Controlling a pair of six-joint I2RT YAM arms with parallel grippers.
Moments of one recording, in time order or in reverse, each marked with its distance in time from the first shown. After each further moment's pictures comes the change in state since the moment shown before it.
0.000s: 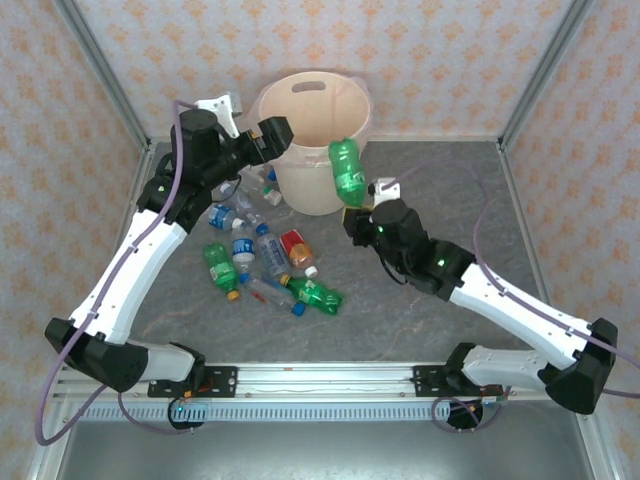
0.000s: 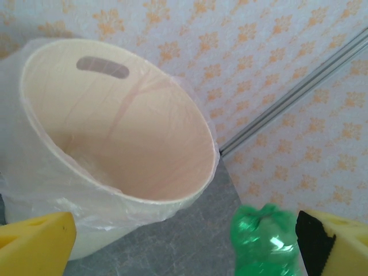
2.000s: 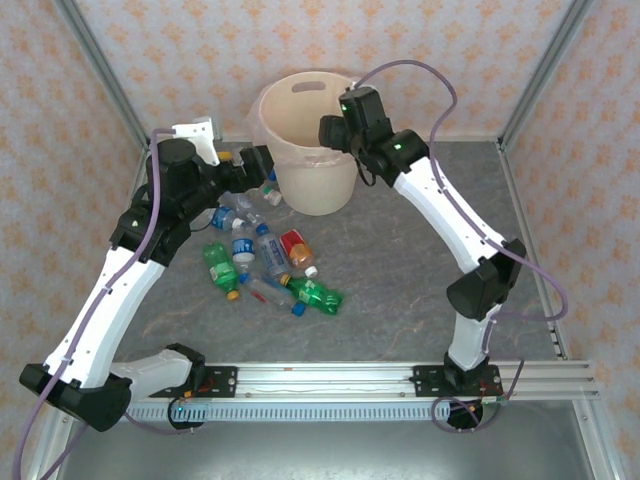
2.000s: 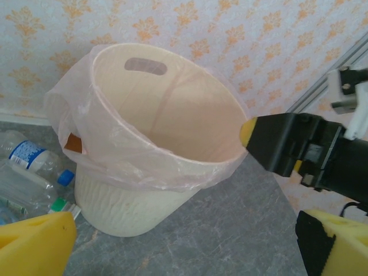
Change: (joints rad) left arm 0.000 -0.209 -0.158 -0.094 -0.097 0.130; right arm -0.248 0.675 0.925 -0.359 -0.087 -0.082
